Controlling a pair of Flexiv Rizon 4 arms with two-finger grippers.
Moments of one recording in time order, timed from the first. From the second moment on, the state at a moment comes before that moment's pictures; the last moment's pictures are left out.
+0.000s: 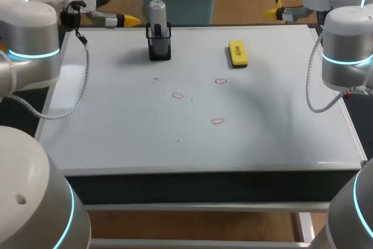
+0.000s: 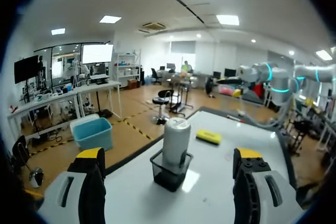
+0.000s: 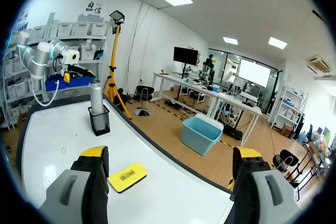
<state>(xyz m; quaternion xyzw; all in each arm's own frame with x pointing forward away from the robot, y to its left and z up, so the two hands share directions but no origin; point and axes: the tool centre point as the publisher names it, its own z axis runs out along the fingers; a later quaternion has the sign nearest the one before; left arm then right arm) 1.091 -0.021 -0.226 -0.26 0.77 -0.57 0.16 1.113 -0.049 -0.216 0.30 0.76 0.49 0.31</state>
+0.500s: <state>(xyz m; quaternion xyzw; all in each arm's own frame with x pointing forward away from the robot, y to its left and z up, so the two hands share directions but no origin) 1.098 -0.051 -0.246 -0.15 0.75 -0.64 0.11 1.113 -0.049 -0.216 0.30 0.76 0.49 0.31</state>
